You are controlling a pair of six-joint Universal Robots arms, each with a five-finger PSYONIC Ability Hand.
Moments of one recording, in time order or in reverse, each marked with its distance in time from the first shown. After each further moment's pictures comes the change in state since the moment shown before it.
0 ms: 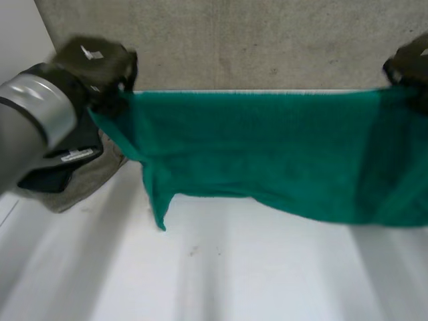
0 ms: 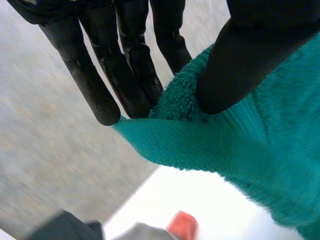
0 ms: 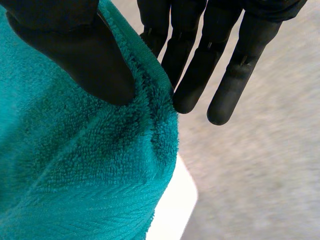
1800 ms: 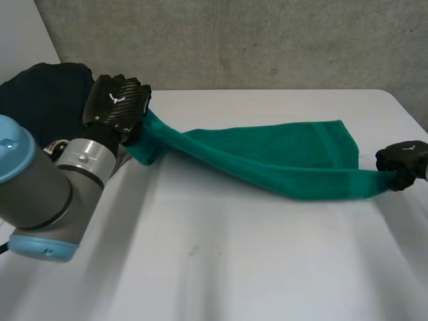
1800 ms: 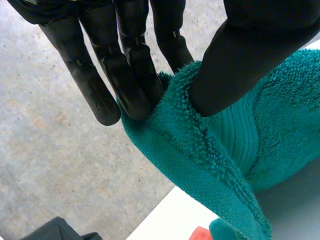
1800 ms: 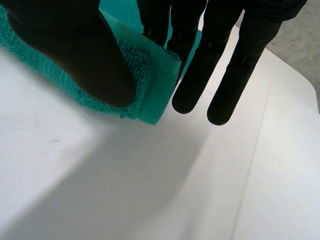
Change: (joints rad) left arm -0.006 -0.087 -0.420 0.731 -0.020 0.004; right arm -0.219 0.452 0.140 -0.238 -0.106 0.185; left_hand 0.000 0.002 0.005 0.004 0.019; right_hand 0.031 0.010 -0.005 -0.001 -0.009
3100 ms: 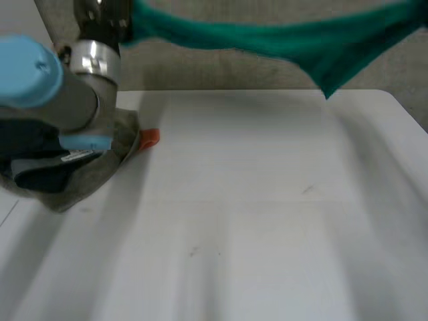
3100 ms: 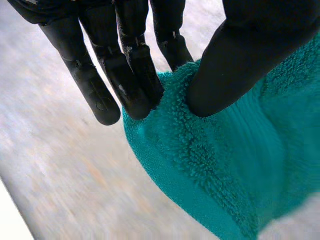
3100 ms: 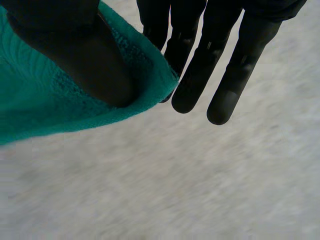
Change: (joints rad) left arm 0.006 -0.355 0.655 0.151 -0.072 0.078; right arm 0.192 -0.081 -0.260 -0.736 0.260 0.079; left_hand 0.000 0.002 0.002 0.000 0.000; right_hand 0.000 0.000 0.005 0.001 0.006
